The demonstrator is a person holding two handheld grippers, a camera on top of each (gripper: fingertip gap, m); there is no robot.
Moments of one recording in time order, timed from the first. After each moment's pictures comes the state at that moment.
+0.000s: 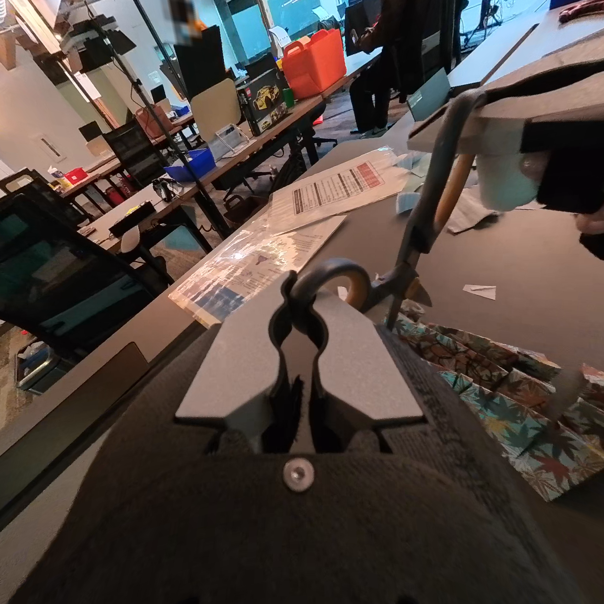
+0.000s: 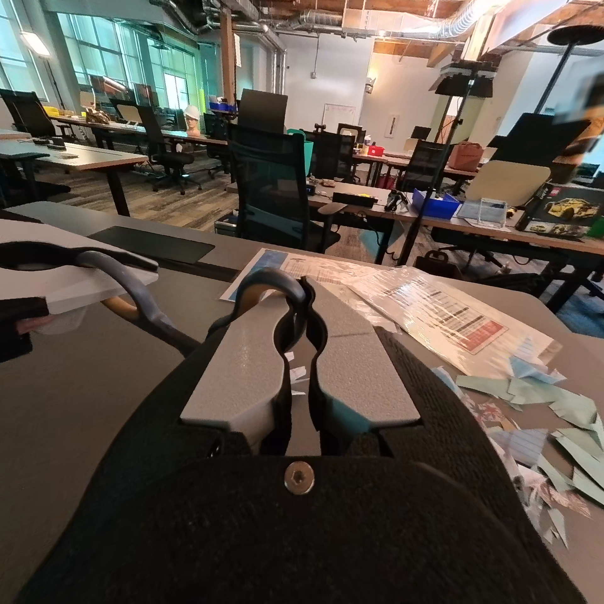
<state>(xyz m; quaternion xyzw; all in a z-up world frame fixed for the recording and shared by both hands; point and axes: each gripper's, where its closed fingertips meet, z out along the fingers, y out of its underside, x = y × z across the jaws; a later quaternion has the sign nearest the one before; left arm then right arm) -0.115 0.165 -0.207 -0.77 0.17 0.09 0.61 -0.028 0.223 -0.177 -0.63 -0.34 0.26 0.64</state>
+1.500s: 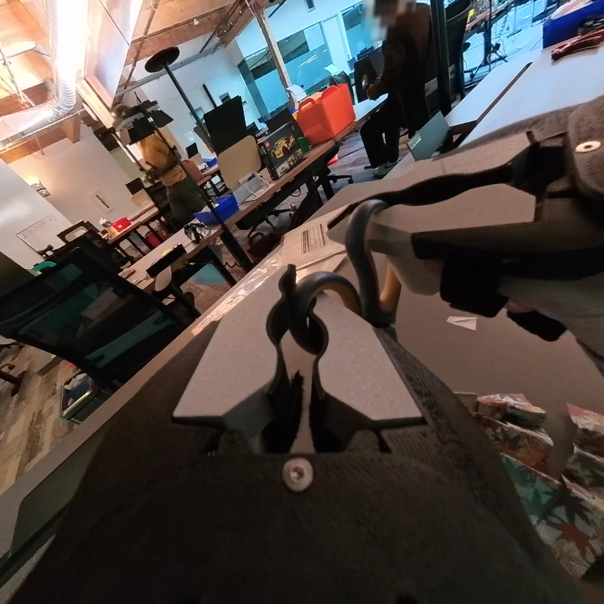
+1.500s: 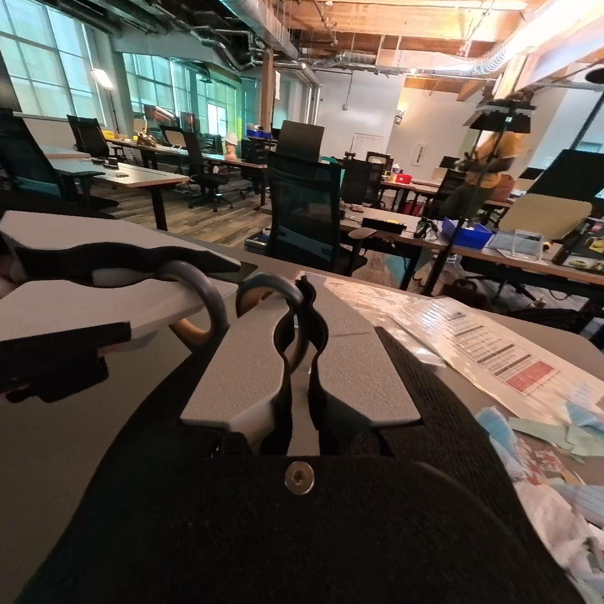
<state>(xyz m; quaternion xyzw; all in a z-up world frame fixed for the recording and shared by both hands) -0.082 0.150 -0.169 -0.72 0.18 0.13 0.66 -0.064 0.177 -0.159 -0.59 -0.37 0.30 0.65</state>
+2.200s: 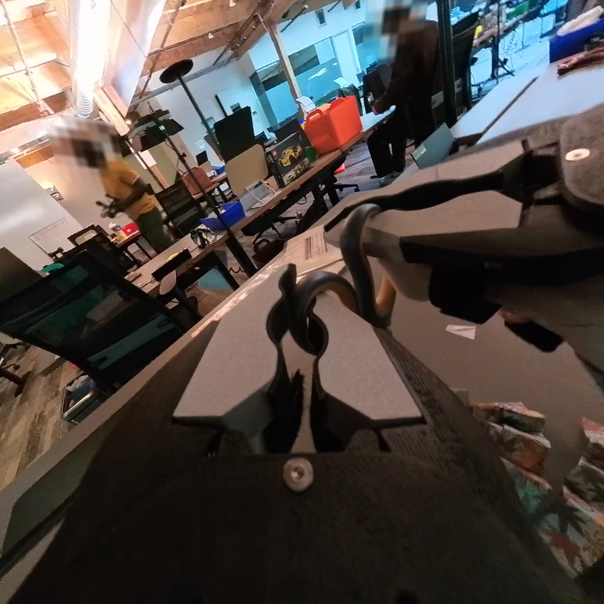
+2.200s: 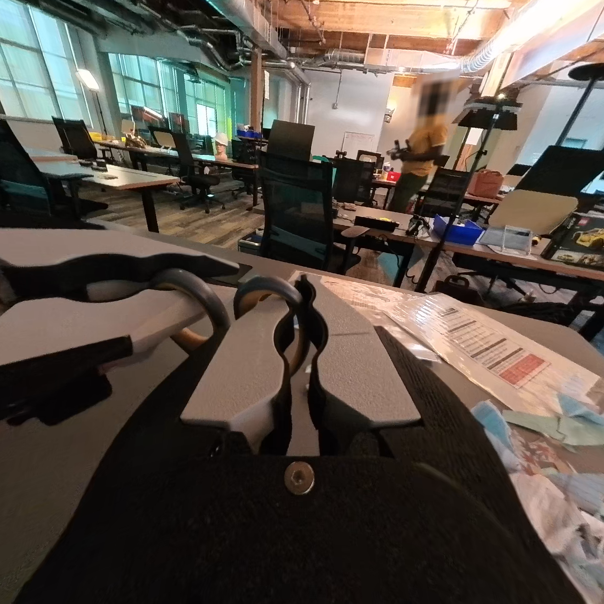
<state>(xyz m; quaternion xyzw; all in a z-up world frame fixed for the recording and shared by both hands) -0.077 0.151 -0.168 -0.71 0.17 0.13 0.67 -0.062 0.178 -0.159 -0.60 -0.36 0.29 0.65</state>
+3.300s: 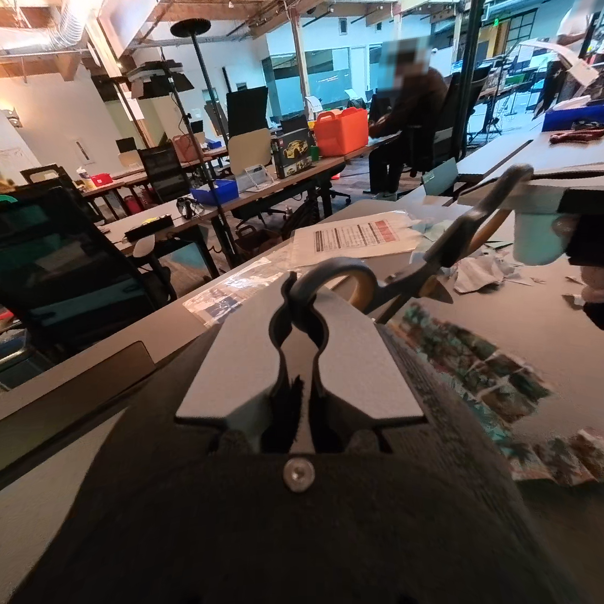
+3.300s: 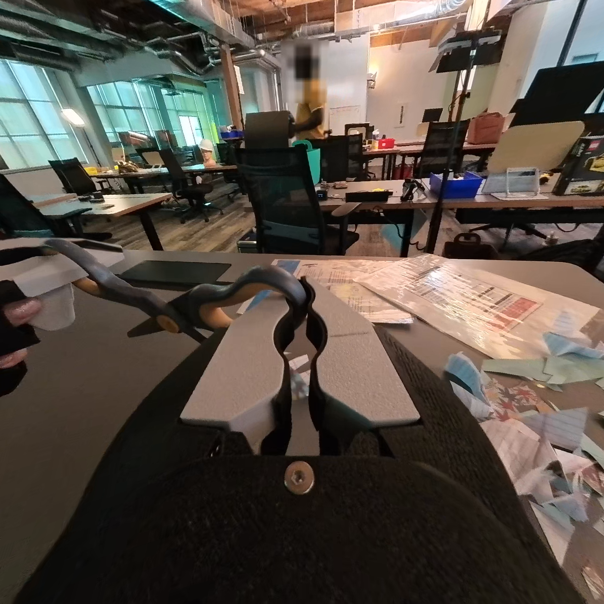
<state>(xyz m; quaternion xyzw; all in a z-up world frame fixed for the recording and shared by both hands) -0.143 0.153 -0.172 -0.73 0.09 0.05 0.68 -0.013 0.231 -0.172 -0.65 -0.29 0.34 0.62</state>
